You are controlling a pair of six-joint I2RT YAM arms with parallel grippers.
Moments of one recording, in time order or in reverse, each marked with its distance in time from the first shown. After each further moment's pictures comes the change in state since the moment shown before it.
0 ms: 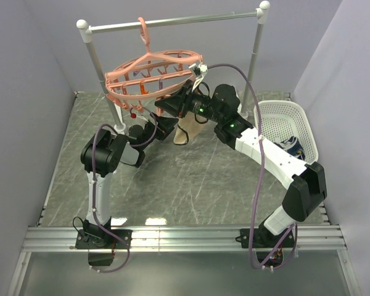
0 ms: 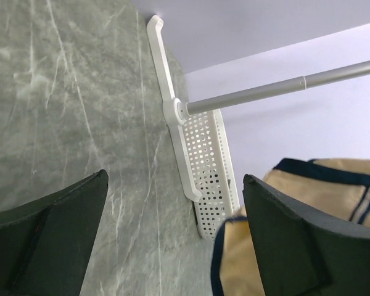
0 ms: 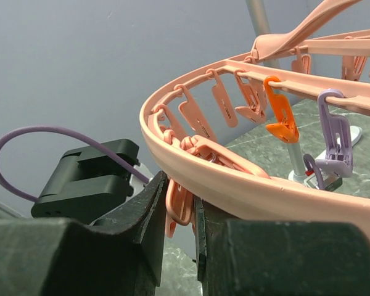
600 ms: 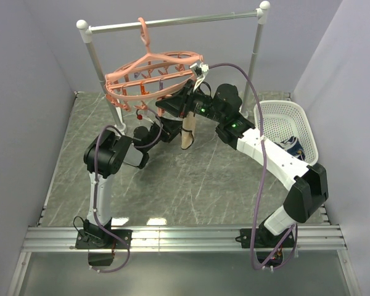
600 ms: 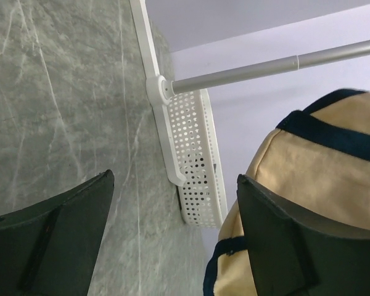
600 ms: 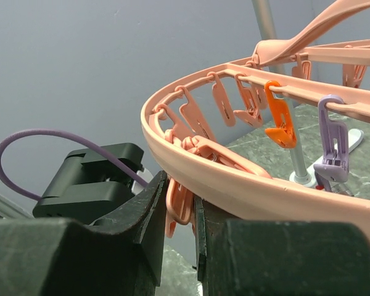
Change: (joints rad) left arm -0.049 0.005 0.002 0.000 0.010 -0.054; right arm -0.004 -0.015 0.000 -0.008 -0.023 -0.011
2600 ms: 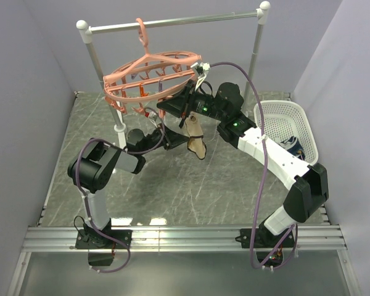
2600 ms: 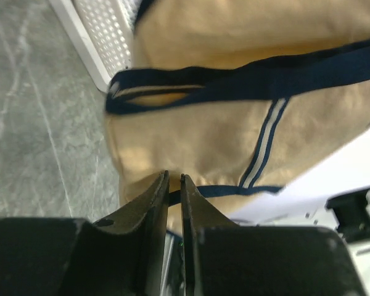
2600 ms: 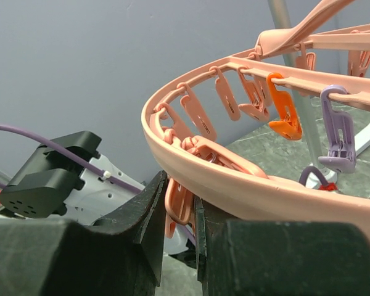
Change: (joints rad) left arm -0.041 -0.262 -0.172 0.007 0.325 0.015; right arm -0.020 0.000 0.003 -0.010 -0.066 0.061
